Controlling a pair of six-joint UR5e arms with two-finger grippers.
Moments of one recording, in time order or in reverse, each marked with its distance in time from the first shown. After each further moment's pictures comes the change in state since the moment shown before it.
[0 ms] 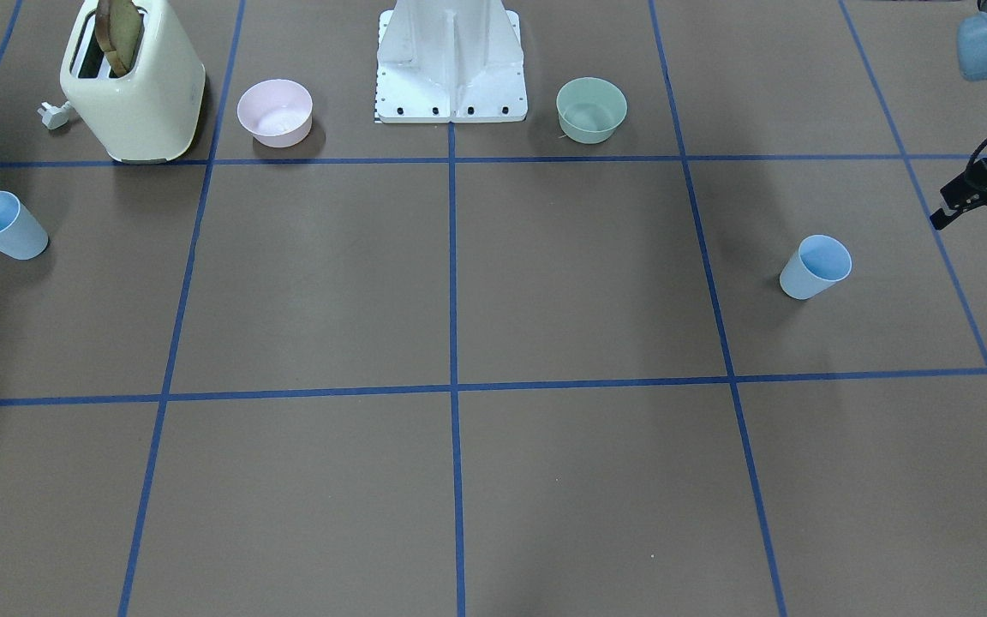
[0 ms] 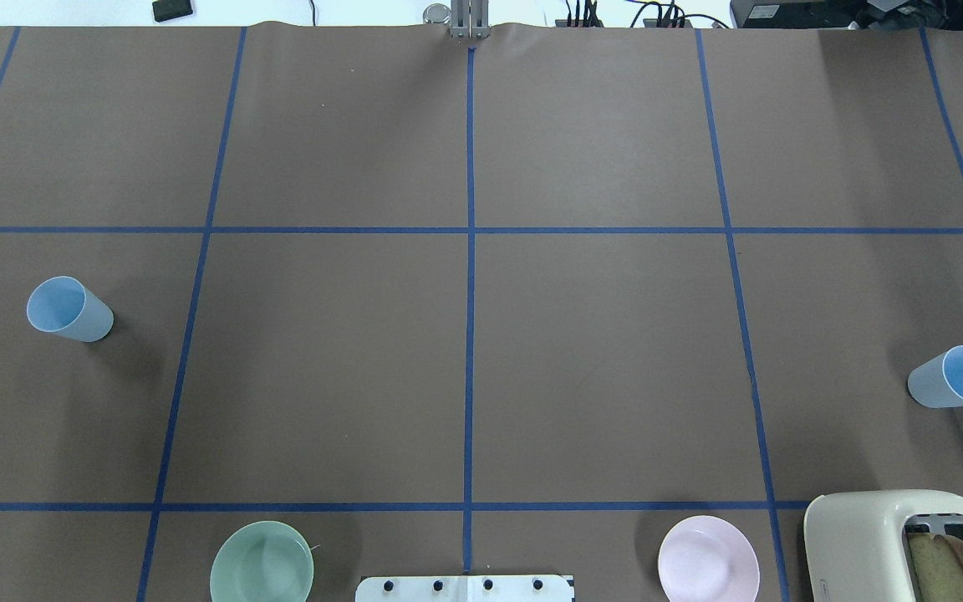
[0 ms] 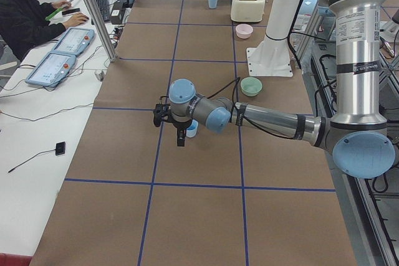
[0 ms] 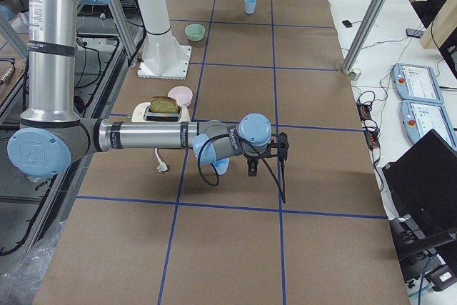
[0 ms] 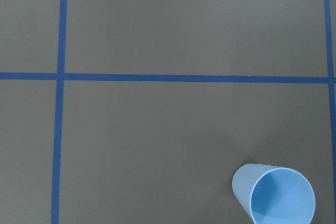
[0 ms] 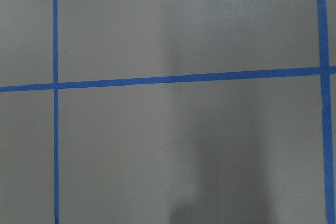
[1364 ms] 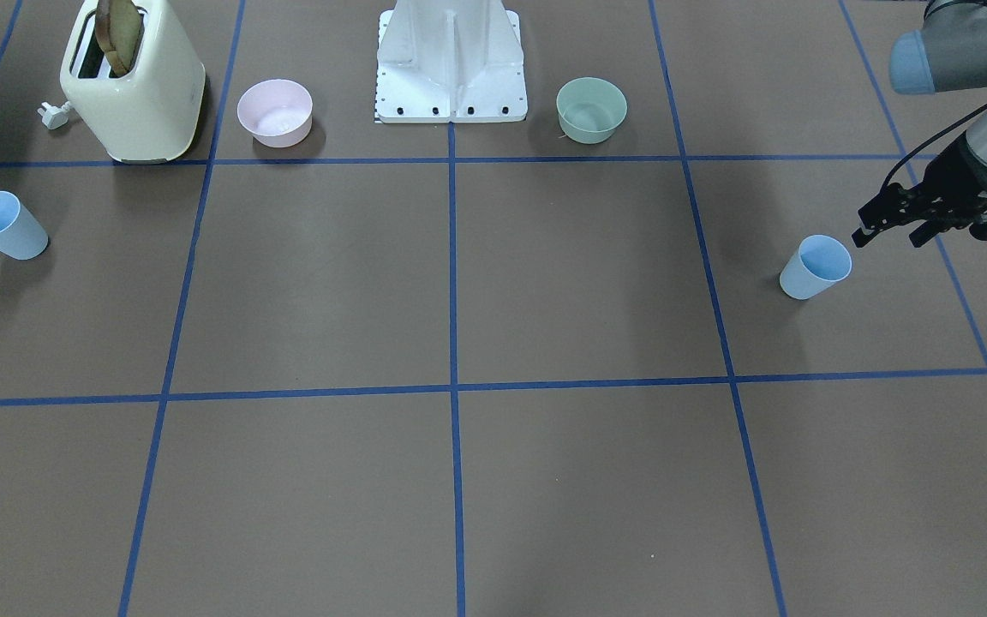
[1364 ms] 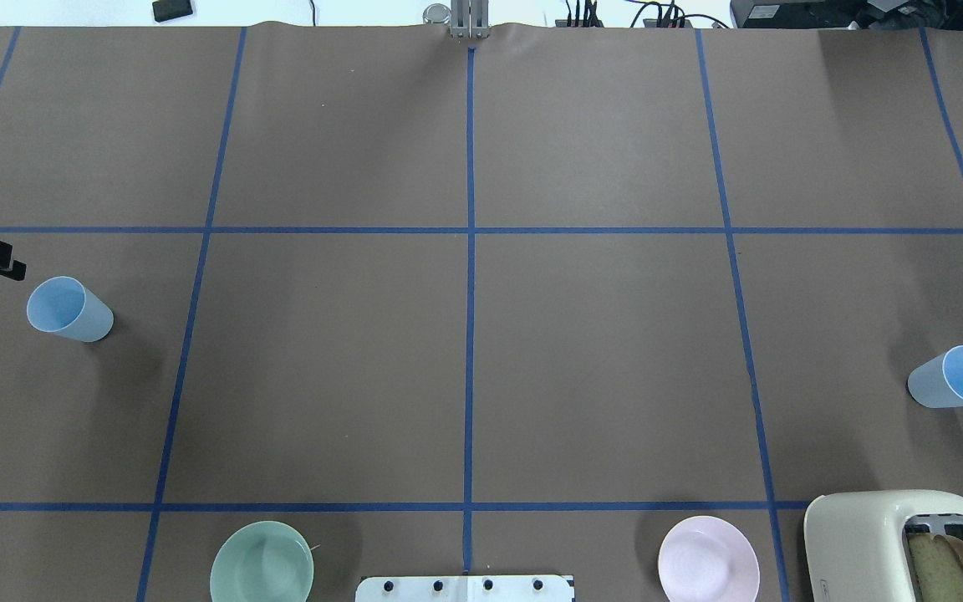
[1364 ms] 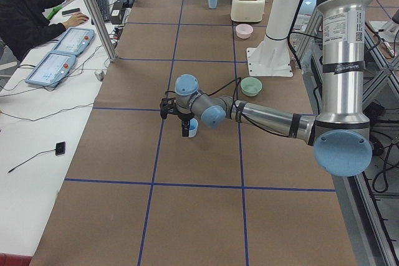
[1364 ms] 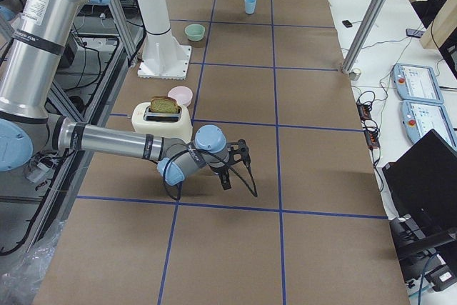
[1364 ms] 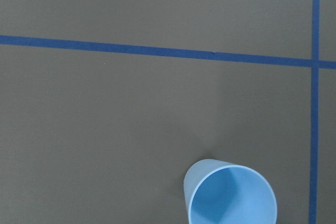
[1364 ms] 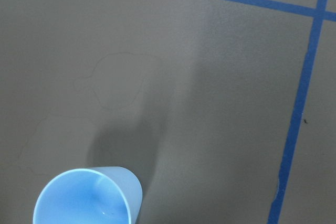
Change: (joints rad) left arm 0.172 -0.039 0.025 -0.137 0.086 -0.252; right arm -0.229 -0.223 0.014 0.429 -0.226 -0.002
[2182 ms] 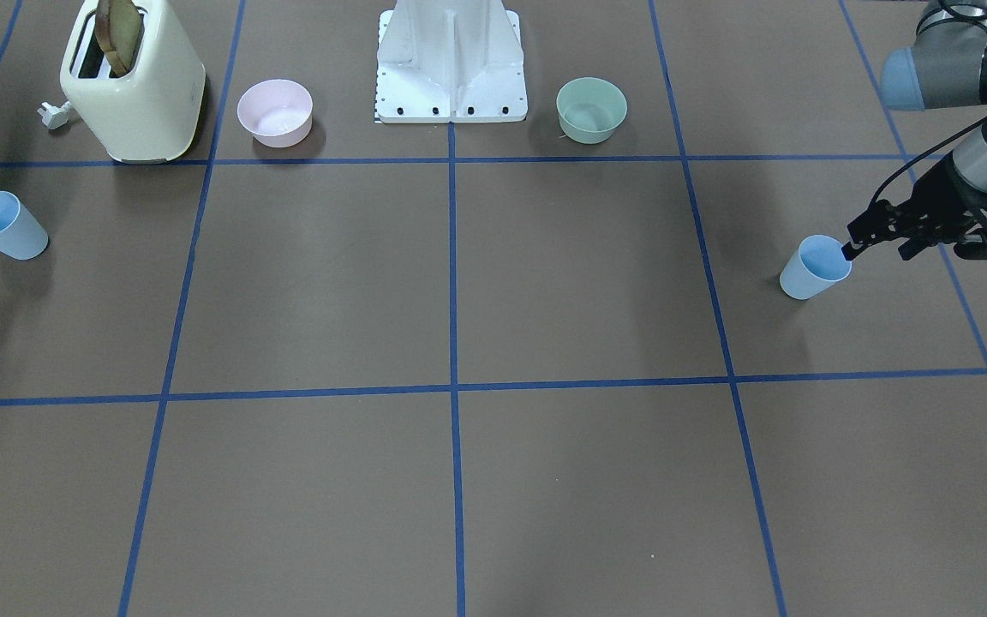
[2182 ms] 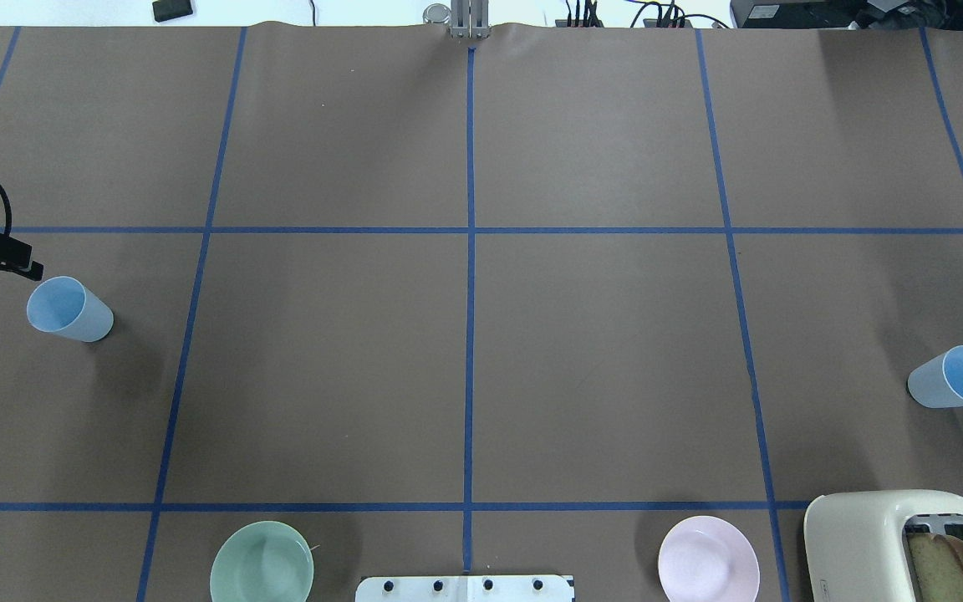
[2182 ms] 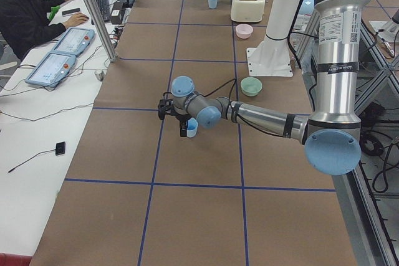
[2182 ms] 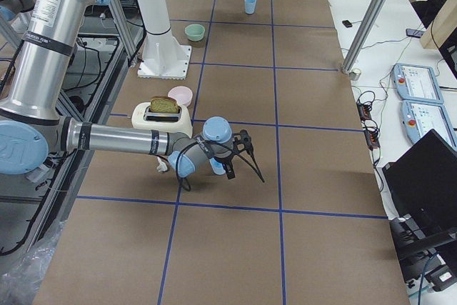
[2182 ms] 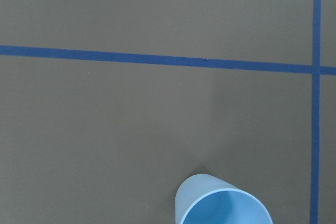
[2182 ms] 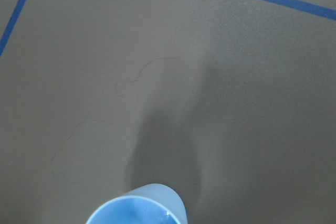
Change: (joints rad) left arm 0.033 -0.028 0.043 -0.004 -0.001 -0.005; right arm -0.078 0.027 0.014 0.000 -0.004 0.008
